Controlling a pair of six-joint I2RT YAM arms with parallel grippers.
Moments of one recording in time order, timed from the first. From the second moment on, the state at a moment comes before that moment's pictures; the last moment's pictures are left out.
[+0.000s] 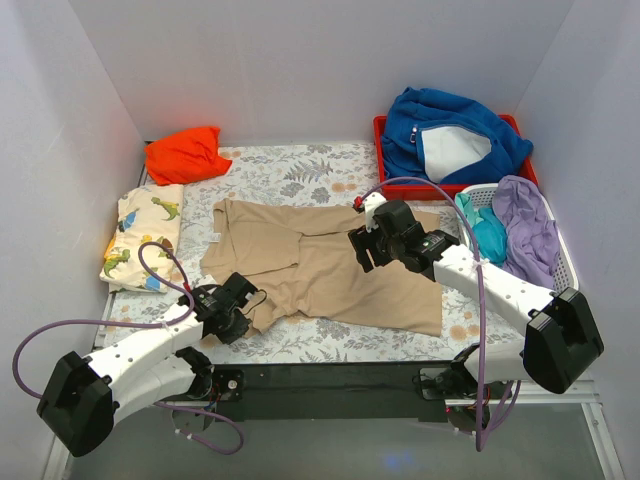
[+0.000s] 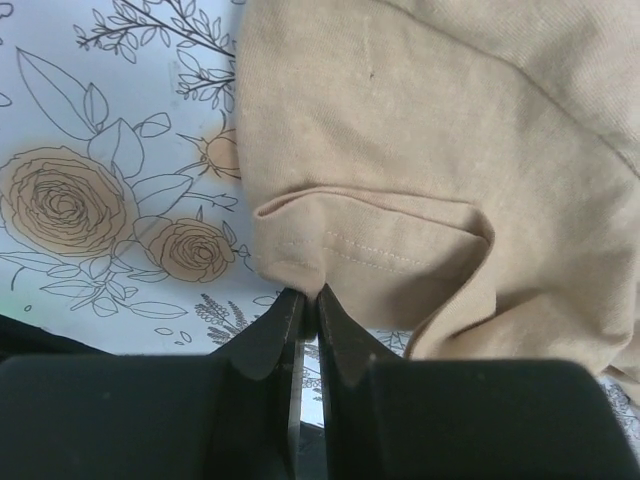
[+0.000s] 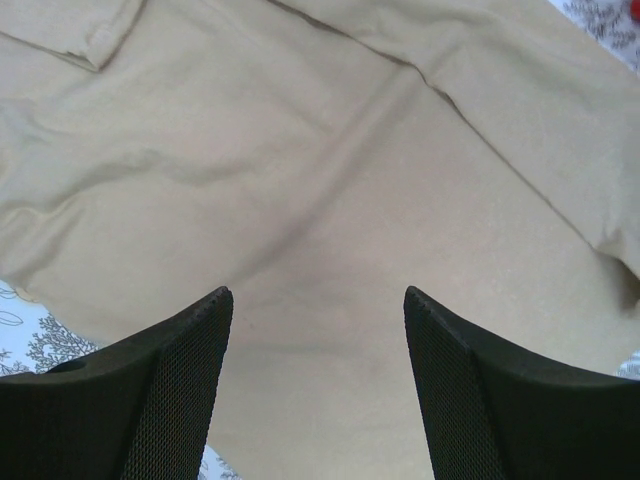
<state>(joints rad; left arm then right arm) -0.67 0.94 0.46 -0.88 -0.29 -1.34 0.69 1.32 0.93 -0.37 0.03 0.03</state>
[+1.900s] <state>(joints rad) -0.67 0.79 0.82 -1.27 -0.40 -1.21 0.62 1.02 0.57 -1.02 0.34 0.99</state>
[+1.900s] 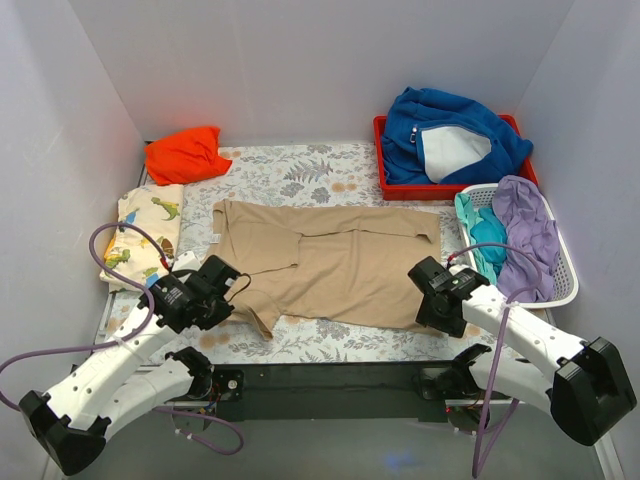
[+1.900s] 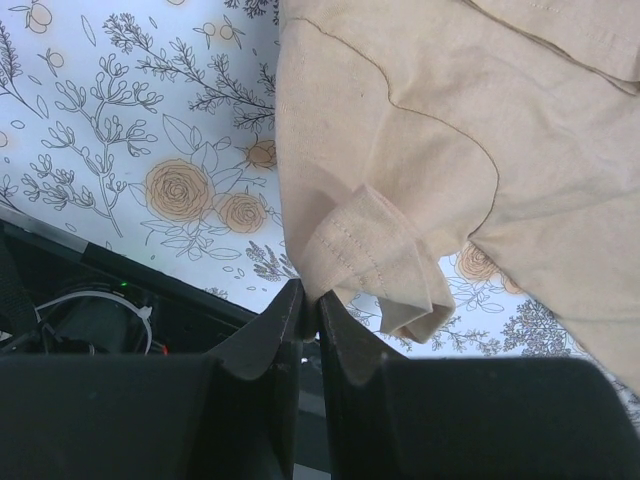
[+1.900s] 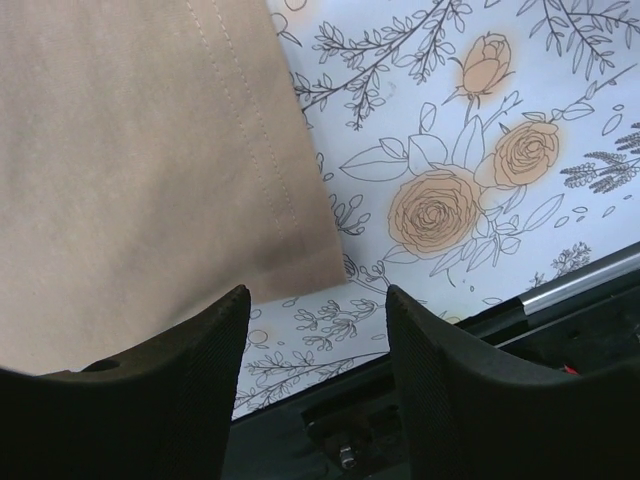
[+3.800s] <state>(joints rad) -0.67 0.89 0.93 -1.26 -0.45 -1.16 0.62 1.09 0.78 -0.85 0.35 0.77</state>
